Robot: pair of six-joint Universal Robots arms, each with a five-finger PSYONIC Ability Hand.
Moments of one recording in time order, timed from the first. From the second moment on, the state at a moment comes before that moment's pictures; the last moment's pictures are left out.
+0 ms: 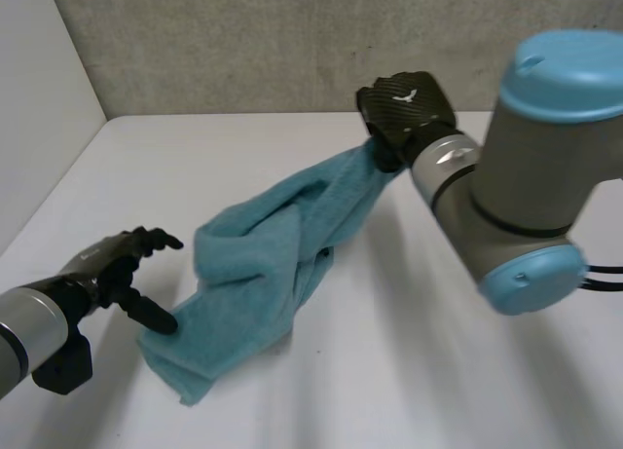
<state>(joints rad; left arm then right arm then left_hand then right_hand) 4.63 -1.53 -1.97 3.01 -1.26 3.00 2.18 -1.09 1.10 0.01 1.60 2.83 0.32 0.32 0.32 0.32 0.15 0.96 1.18 1.17 1.19 0.98</state>
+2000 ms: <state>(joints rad) 4.40 -1.54 -1.60 3.47 -1.36 3.28 1.50 -1.25 1.21 0.57 0.91 2.60 1.15 1.20 1.19 1.20 0.95 0.21 0.22 0.21 0.23 0.06</state>
